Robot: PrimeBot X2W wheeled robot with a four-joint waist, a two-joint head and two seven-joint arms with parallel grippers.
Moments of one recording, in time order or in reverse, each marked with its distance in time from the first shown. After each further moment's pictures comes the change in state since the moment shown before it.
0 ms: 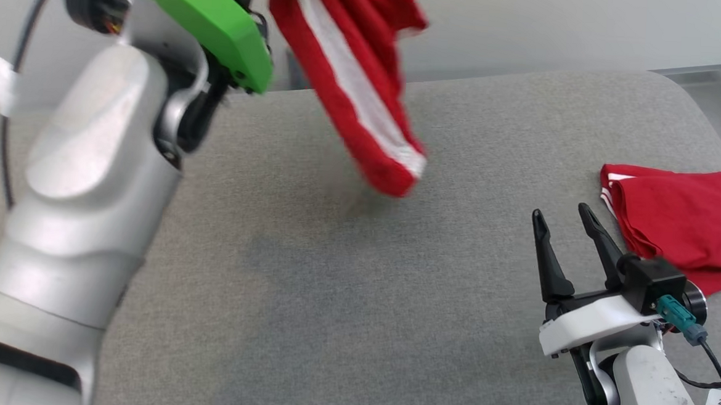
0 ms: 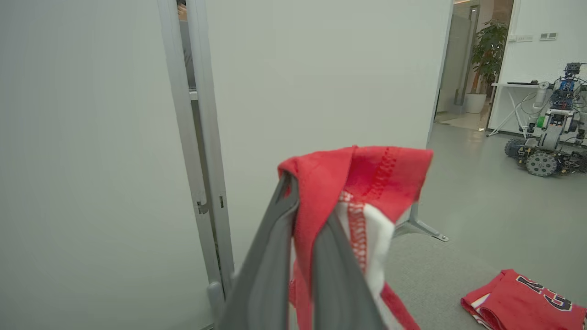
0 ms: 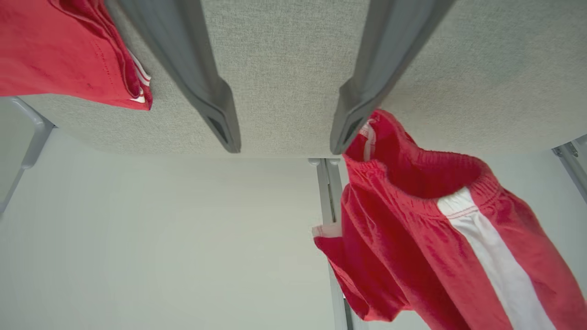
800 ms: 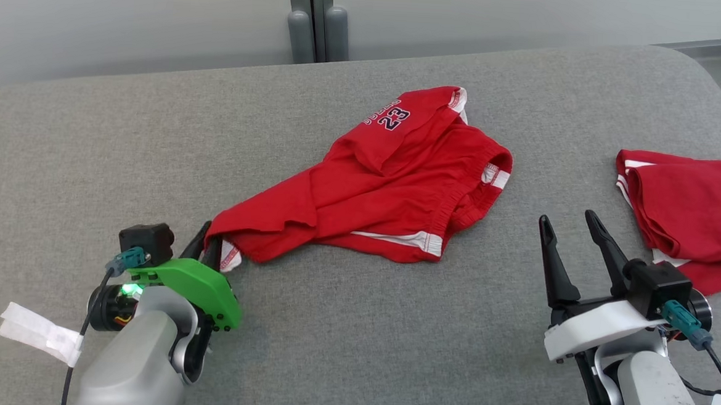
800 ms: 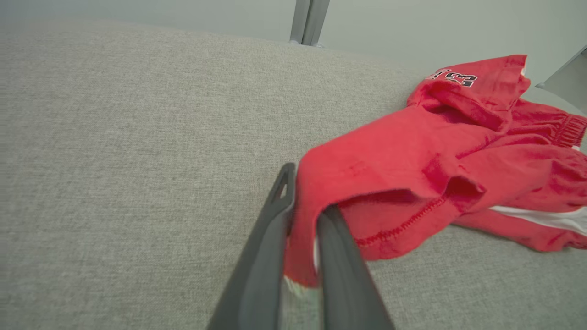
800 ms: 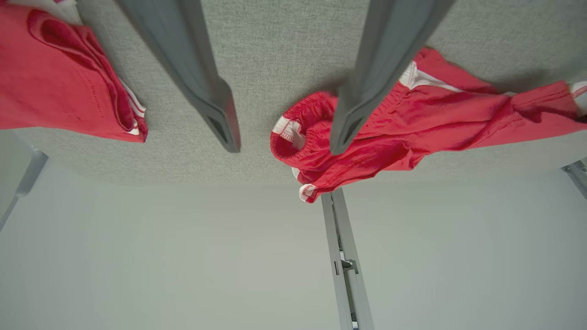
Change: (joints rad) left arm 0.500 -0.057 0.018 0.399 -0.056 0.030 -0.277; right arm 0.014 0.000 -0.022 0.007 0.004 0.000 0.000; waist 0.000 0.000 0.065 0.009
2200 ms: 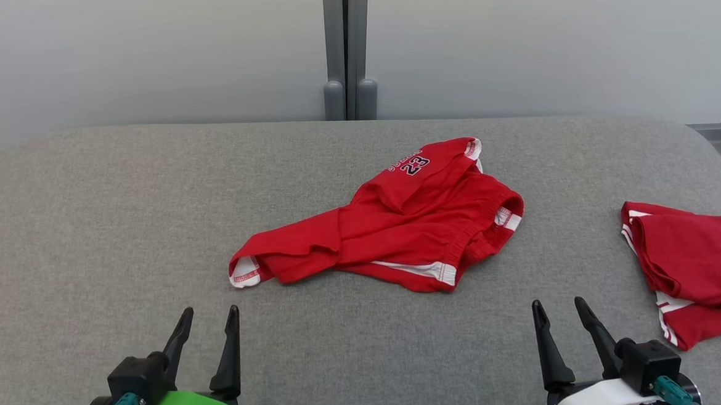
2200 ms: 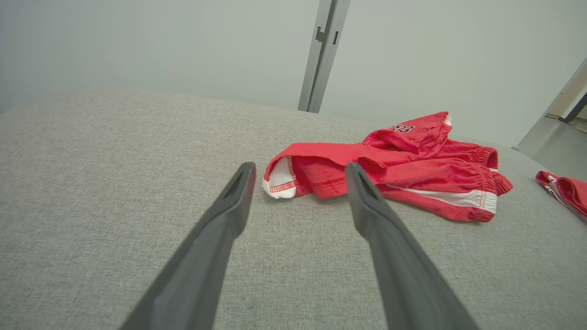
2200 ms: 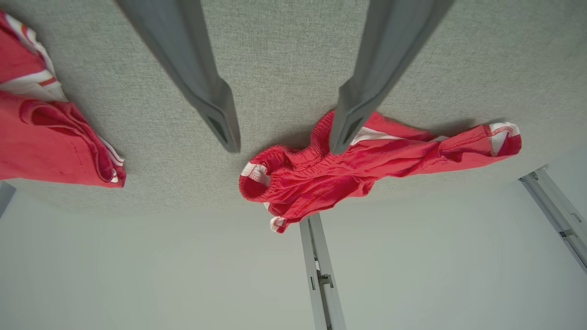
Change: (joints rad) left arm 0.600 -0.125 0.416 -0.641 0.461 -0.030 -0.007; right arm 0.206 0.000 0.030 -0.014 0.060 0.000 0.000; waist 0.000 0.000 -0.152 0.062
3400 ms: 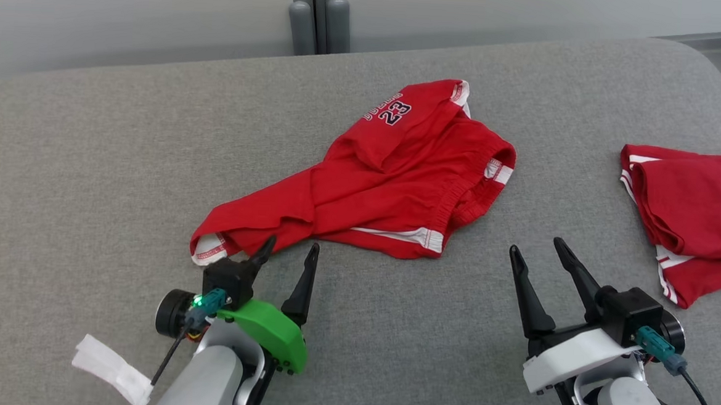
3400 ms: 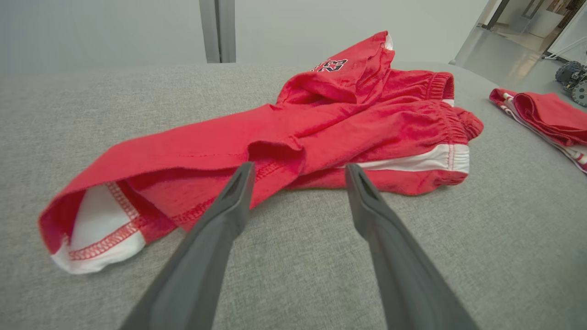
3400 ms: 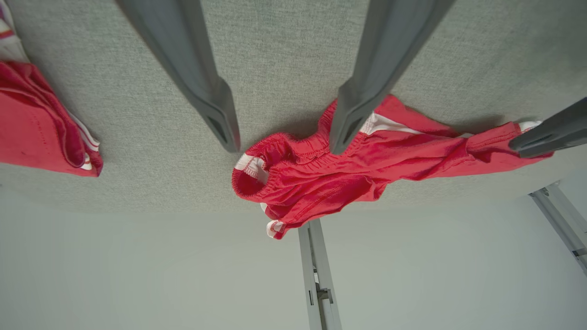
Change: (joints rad) left arm -0.384 -0.004 -0.279 0.342 -0.042 -0.030 0.000; right arm -0.130 0.000 0.052 -0.020 -0.046 0.000 0.000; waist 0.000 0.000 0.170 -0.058
